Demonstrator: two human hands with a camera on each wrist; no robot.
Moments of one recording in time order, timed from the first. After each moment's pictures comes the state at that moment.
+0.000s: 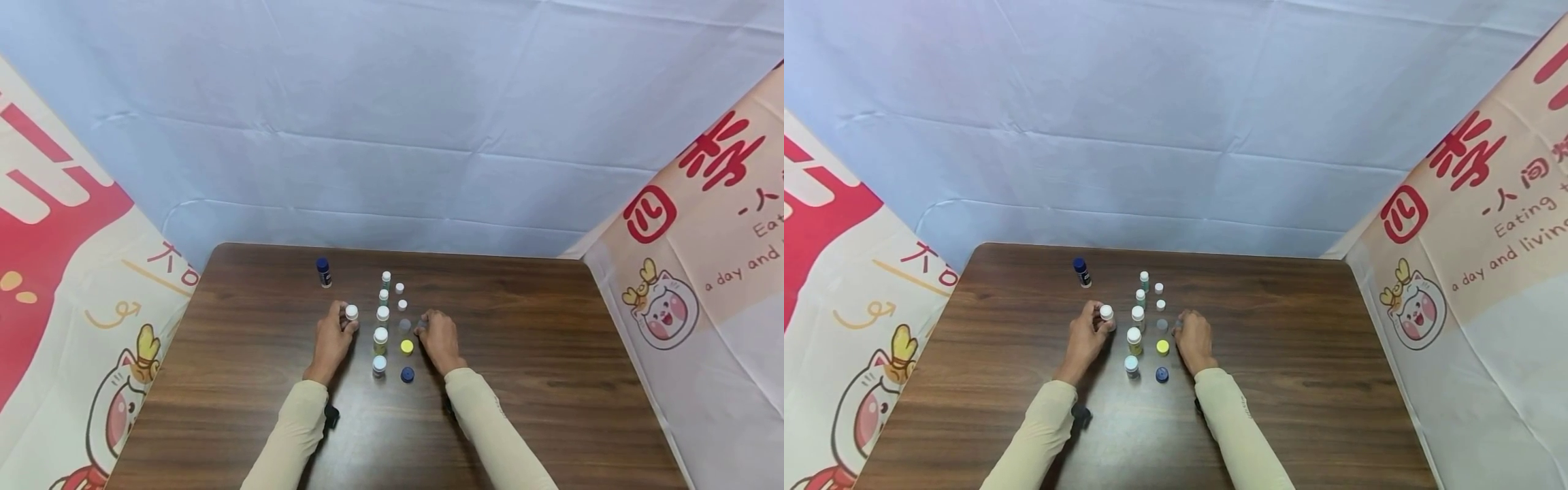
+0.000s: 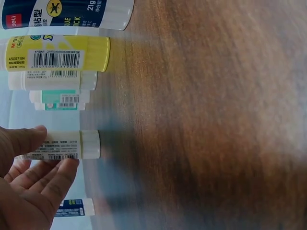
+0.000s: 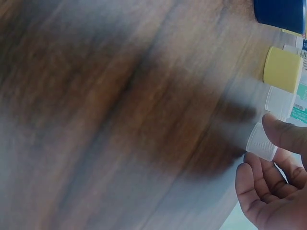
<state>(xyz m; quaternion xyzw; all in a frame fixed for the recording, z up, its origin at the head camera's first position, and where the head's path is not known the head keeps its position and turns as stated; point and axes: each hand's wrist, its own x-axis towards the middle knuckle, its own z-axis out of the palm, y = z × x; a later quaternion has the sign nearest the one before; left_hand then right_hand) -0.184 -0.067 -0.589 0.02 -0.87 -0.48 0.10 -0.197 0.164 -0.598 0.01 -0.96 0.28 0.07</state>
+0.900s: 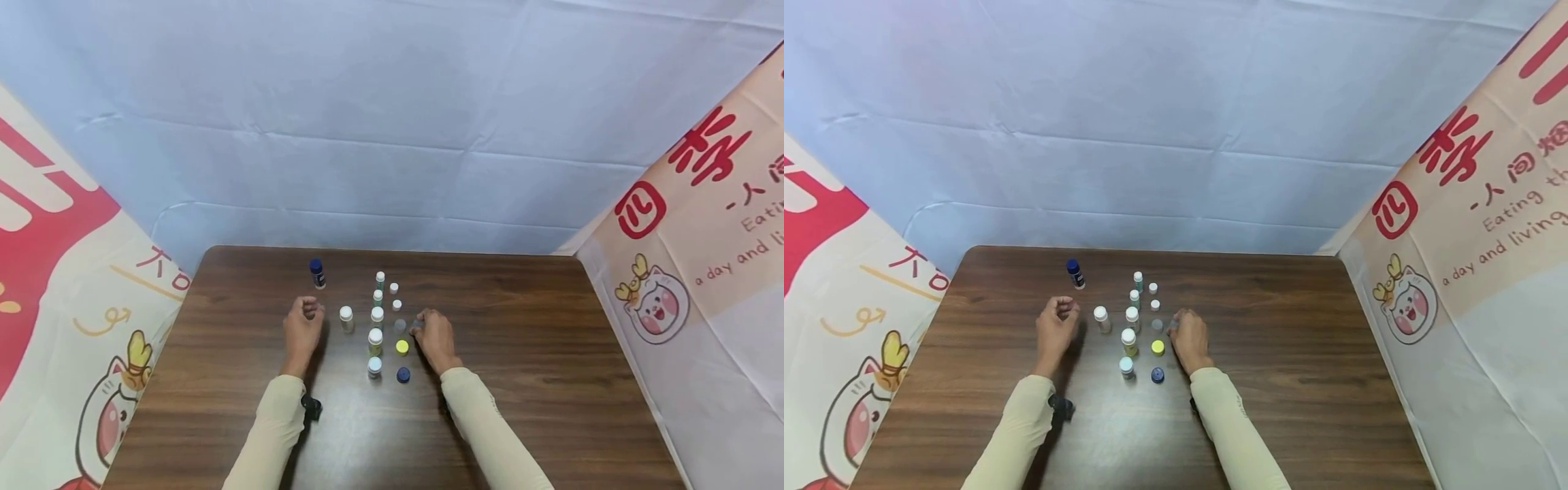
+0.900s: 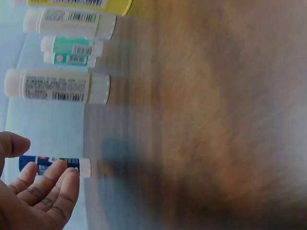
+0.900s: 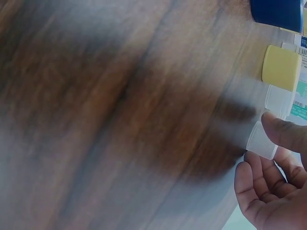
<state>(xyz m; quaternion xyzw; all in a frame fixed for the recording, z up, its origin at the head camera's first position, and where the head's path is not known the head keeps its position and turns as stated) -0.201 -0.105 -0.583 0.12 -0.83 -0.52 0.14 -0.196 0.166 -0.597 0.01 -0.96 0.29 0.08</state>
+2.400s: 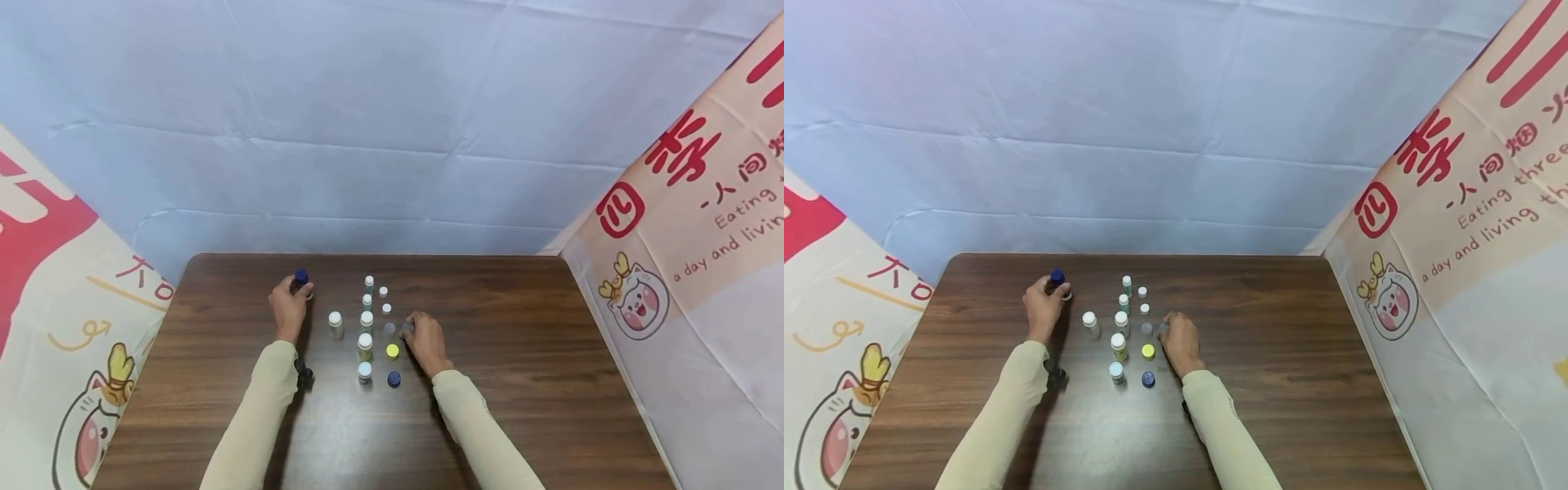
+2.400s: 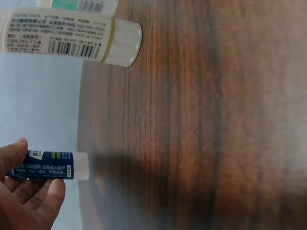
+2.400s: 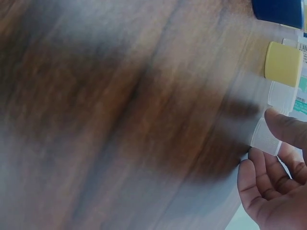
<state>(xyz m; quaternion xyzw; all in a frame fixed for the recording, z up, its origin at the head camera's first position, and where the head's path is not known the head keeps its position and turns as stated) -0.262 -0.114 -0.585 0.13 -0.83 -0.52 0.16 -0.193 0.166 -0.596 0.00 -0.95 0.30 0.06</state>
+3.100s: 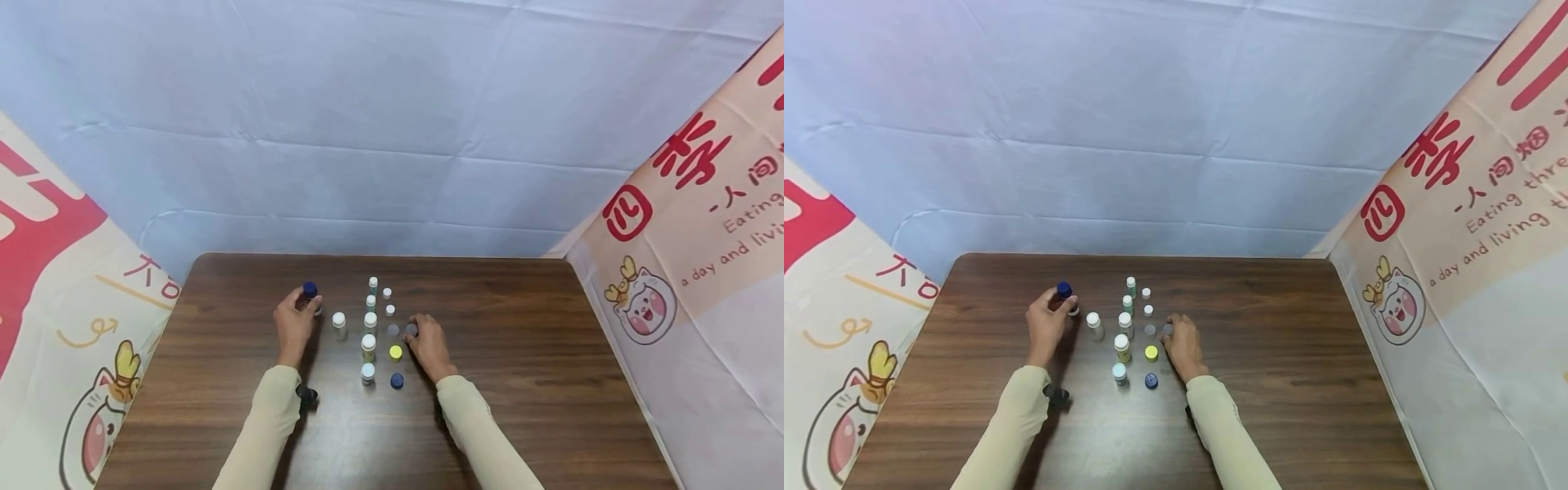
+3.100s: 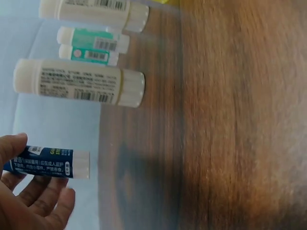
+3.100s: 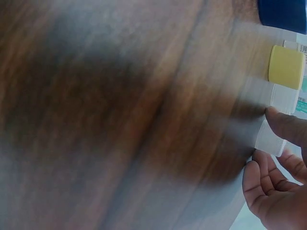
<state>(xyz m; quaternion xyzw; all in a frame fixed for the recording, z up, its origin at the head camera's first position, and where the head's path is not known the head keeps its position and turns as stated) -0.224 -0.107 -0.574 0.10 -0.81 -0.54 0.18 -0.190 0.168 -0.600 0.01 -0.95 0.31 0.05</state>
